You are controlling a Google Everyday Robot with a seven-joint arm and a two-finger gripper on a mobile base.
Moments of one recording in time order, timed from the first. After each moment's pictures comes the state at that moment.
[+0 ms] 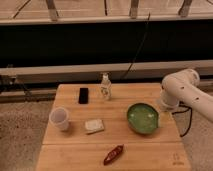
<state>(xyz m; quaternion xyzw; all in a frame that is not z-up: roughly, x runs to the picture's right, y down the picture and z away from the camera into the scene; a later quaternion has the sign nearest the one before) 0.289 0.114 0.735 -0.28 0.01 0.03 0.96</state>
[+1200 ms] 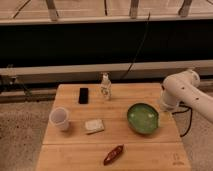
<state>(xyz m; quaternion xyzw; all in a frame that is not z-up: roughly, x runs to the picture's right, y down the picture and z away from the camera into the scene) 0.293 0.117 0.748 -0.28 0.00 0.04 0.96</state>
